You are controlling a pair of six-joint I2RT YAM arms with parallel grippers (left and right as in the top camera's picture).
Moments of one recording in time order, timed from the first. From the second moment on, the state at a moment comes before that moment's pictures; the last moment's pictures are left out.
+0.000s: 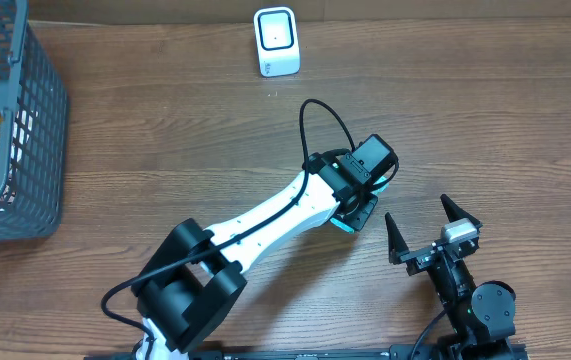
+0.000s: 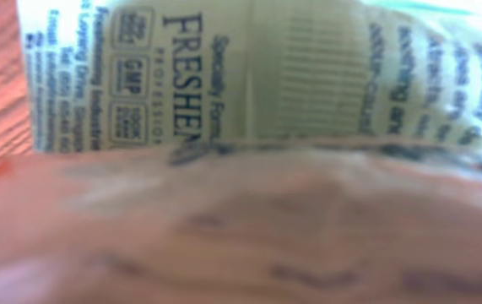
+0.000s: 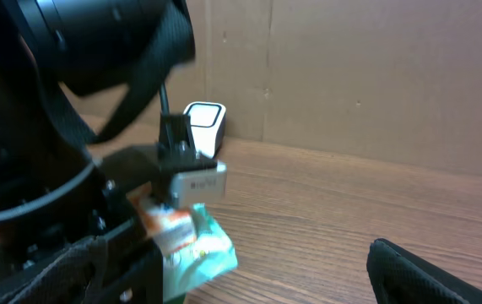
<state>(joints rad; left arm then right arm) -0.87 1.98 1.51 -0.81 0.00 -0.32 0.21 0.01 0.02 -0.02 -0.11 -0.03</state>
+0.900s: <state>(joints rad) -0.87 2.00 1.53 -0.85 0.01 -0.32 0.21 0.01 0.02 -0.02 -0.11 -0.03</state>
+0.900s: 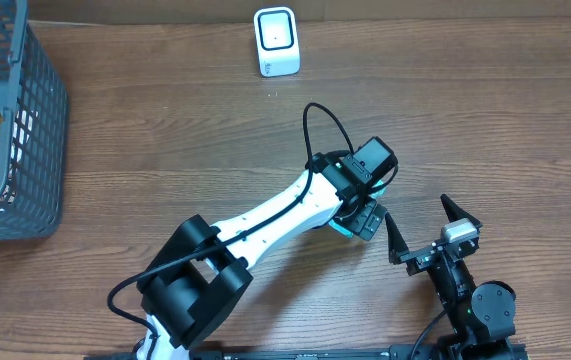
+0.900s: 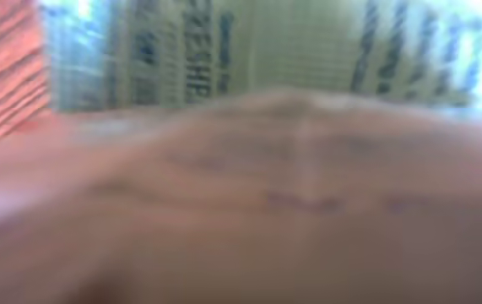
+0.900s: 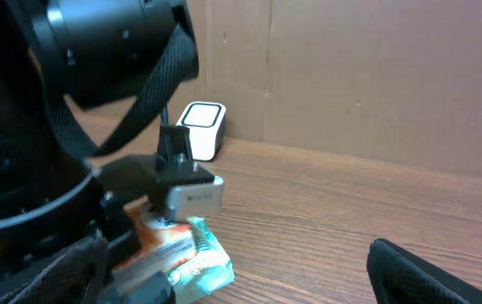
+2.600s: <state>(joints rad) -0.86 1.98 1.63 -0.94 -0.03 -0.29 0.21 0.01 0.02 -0.02 -0.11 -0.03</state>
